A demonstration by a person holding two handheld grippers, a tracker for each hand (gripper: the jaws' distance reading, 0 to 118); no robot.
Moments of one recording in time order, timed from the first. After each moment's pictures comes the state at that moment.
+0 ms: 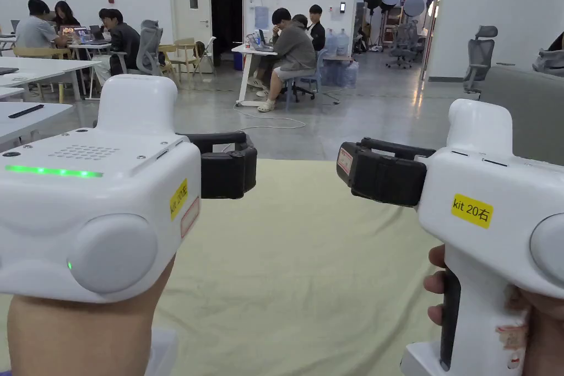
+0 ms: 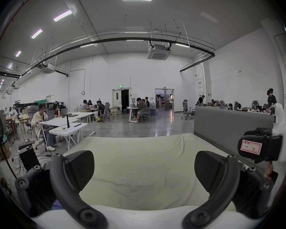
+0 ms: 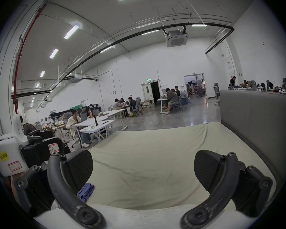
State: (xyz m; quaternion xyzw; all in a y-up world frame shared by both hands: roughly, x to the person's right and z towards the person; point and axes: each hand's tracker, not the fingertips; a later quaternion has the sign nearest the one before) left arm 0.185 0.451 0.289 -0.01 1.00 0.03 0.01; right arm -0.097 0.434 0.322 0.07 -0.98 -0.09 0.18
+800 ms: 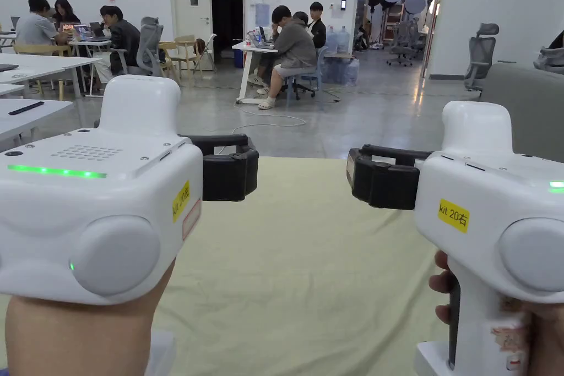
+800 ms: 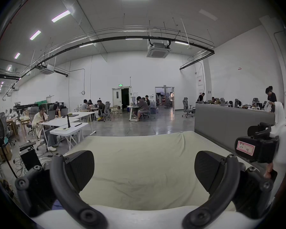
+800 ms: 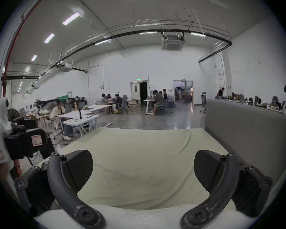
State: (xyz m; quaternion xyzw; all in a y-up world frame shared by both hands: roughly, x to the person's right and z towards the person) left arm 0.183 0.449 0.289 -0.02 1.00 0.04 0.01; right arm -0.088 0.434 0.319 0.02 -0.99 -0.08 0.11
